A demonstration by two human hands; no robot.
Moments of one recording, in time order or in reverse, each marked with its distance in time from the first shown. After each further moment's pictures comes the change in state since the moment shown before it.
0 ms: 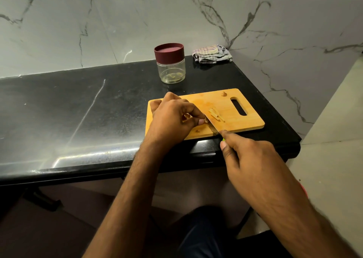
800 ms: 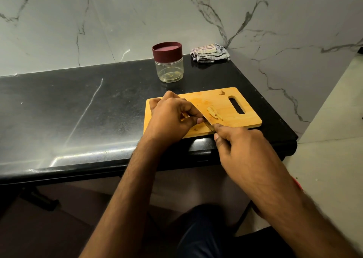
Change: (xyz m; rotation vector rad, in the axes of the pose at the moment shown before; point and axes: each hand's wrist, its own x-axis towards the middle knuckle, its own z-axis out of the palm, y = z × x) left_hand 0.001 -0.006 0.003 -0.008 0.028 0.033; right_hand 0.018 -0.001 0.006 -0.053 0.021 0.023
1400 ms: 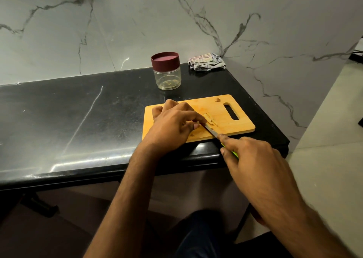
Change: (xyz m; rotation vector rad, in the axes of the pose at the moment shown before) left_hand 0.000 0.005 -0.002 0.106 -0.185 0.074; right_hand -0.016 0.016 -0.010 -0.152 0.031 0.010
